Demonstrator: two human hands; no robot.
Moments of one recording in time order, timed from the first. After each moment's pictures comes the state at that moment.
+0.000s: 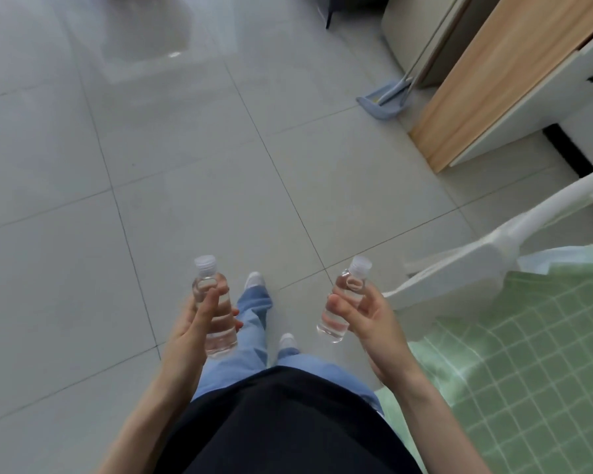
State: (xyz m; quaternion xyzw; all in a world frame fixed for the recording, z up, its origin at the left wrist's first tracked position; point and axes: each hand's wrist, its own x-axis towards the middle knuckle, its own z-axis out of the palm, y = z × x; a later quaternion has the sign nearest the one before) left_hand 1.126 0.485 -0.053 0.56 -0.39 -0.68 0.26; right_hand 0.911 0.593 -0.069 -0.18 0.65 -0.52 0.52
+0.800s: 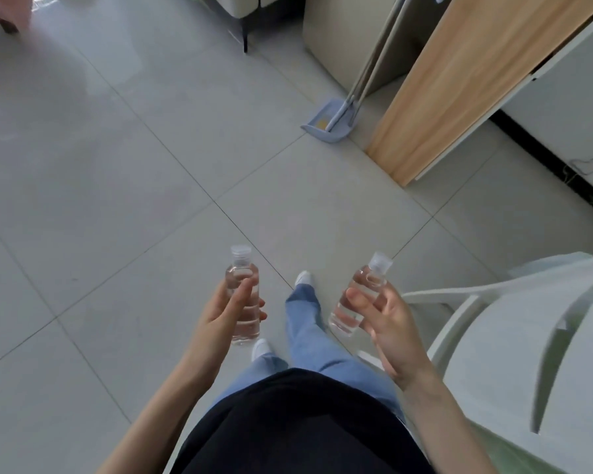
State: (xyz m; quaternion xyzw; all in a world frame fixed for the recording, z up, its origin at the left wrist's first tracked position) left_hand 0.924 0.139 -0.059 0.44 -0.51 -0.73 0.09; right_hand 0.773 0.310 -0.064 -0.02 0.69 -0.60 0.40
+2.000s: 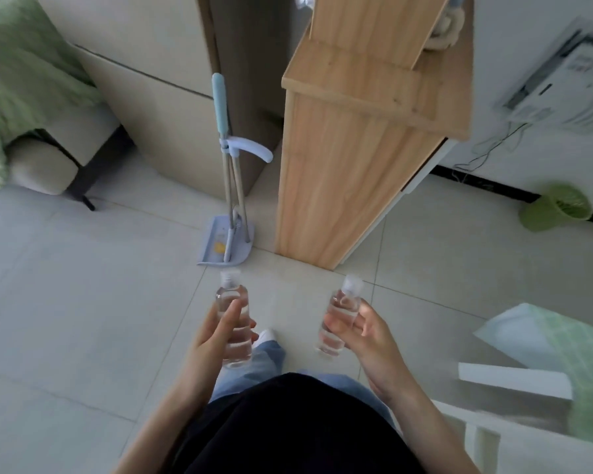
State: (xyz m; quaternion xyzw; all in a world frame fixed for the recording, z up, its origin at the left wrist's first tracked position) left_hand 0.368 -0.048 -0.066 0.31 -0.58 -0.75 -0.05; right_hand 0.315 0.165 -0.066 0.10 0.67 -0.68 0.27
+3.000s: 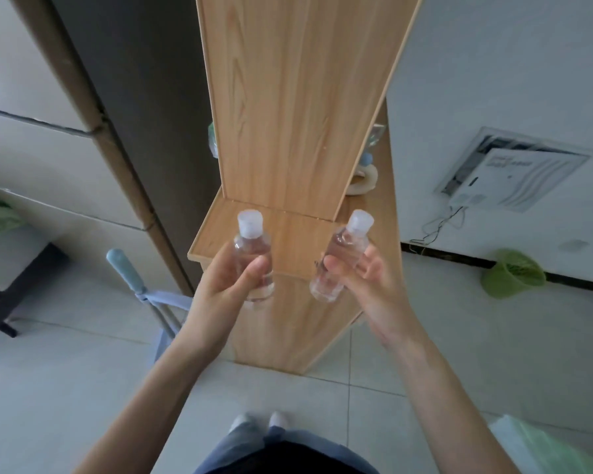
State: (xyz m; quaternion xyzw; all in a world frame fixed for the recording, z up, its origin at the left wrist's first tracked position) left_hand 0.018 0.003 0.026 0.00 -0.65 -0.76 0.04; right_hand -0.012 0.203 0.041 -0.05 0.67 -0.73 0.08
